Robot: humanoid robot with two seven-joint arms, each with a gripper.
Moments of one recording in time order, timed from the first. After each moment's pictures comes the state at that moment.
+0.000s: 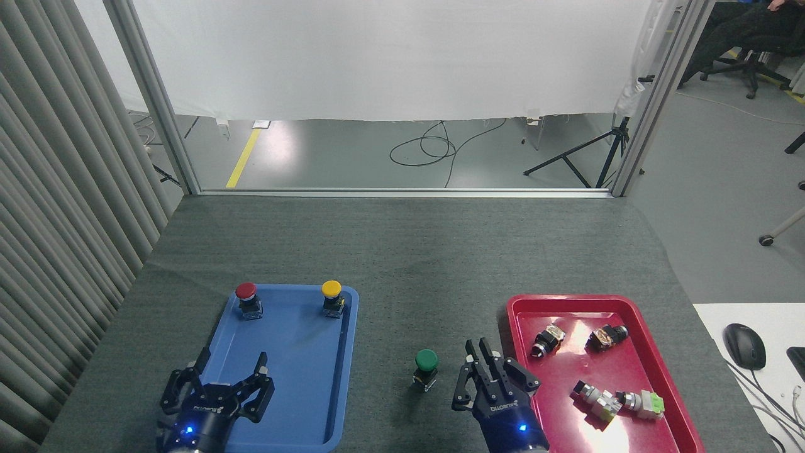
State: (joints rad) left arm -0.01 0.18 -0.05 -1.39 -1.38 -0.05 0.18; right arm 0.02 0.14 0.16 -1.48 1.57 -0.08 -0.05
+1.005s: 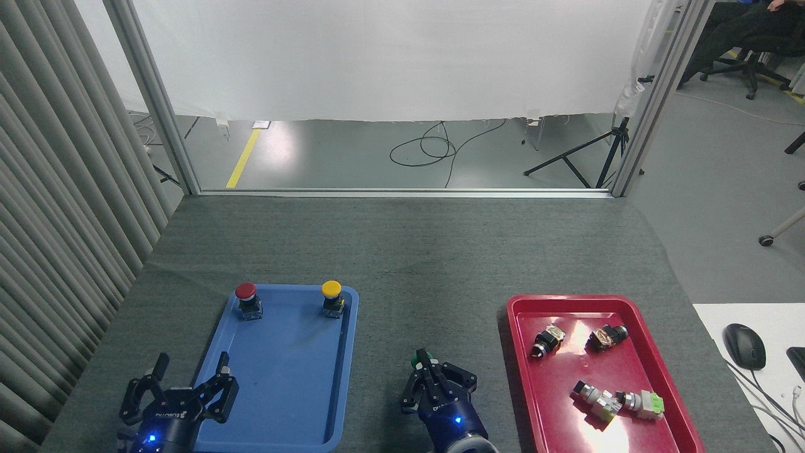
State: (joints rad) left arm 0.02 0.19 0.04 -1.40 -1.35 -0.03 0.20; right arm -0.16 0.17 0.37 -1.10 1.58 0.07 -0.09
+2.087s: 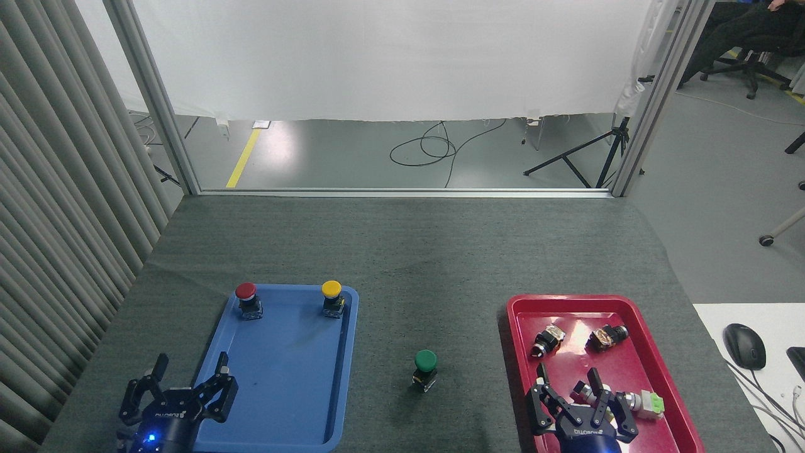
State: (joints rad) left arm 0.01 0.19 0.05 -1.40 -1.34 -0.03 0.20; right arm 0.14 0.05 -0.03 -1.57 1.41 -0.01 -0.07
